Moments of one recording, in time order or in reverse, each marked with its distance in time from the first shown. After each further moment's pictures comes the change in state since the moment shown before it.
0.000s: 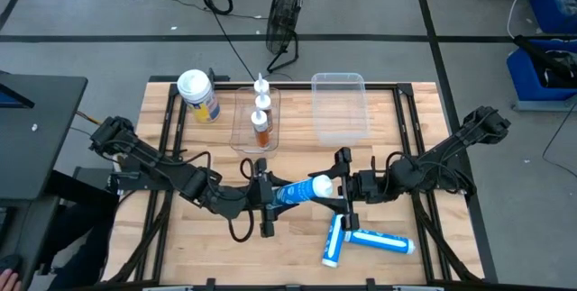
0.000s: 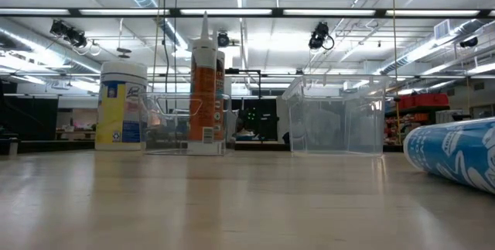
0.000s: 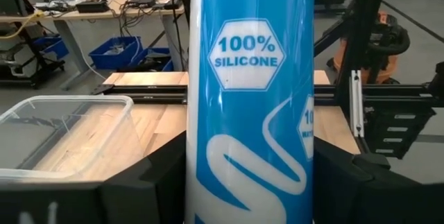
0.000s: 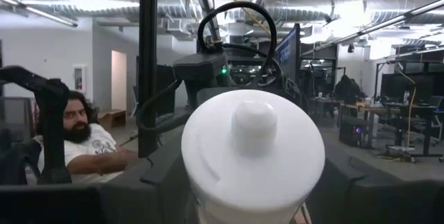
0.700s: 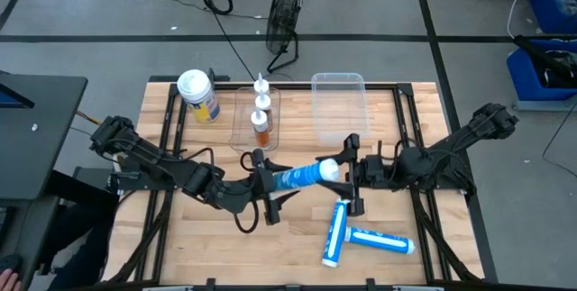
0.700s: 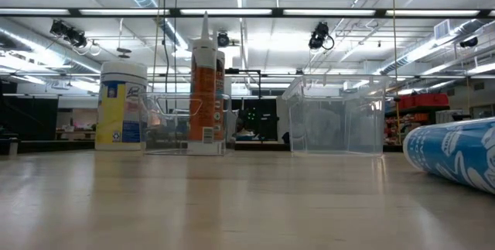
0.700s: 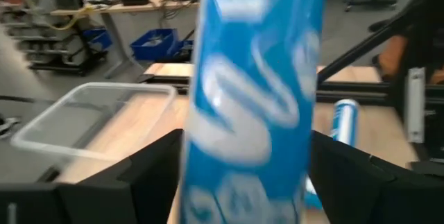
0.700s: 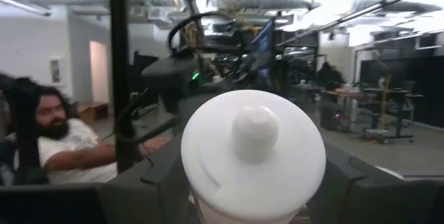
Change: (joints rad) left arm 0.033 0.000 0.000 -0.057 -0.104 -0.020; right arm -0.052 -0.119 -0.001 -0.161 0.042 0.037
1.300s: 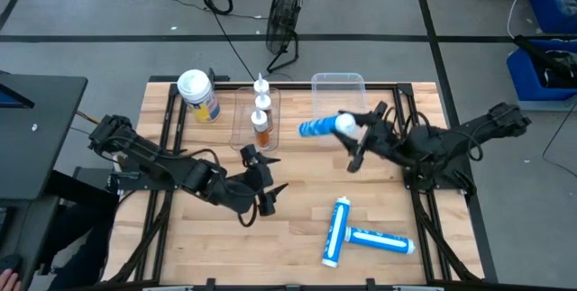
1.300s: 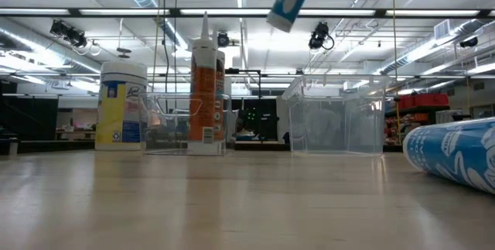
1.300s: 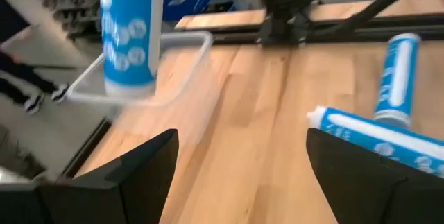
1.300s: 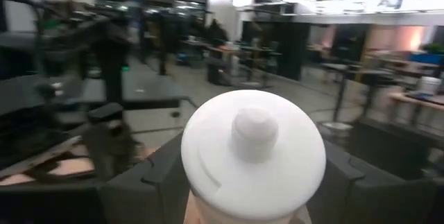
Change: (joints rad) left arm 0.022 -0.021 0.000 -0.285 -0.053 -0.084; right arm -0.131 -0.201 0.000 -0.372 0.345 -0.015
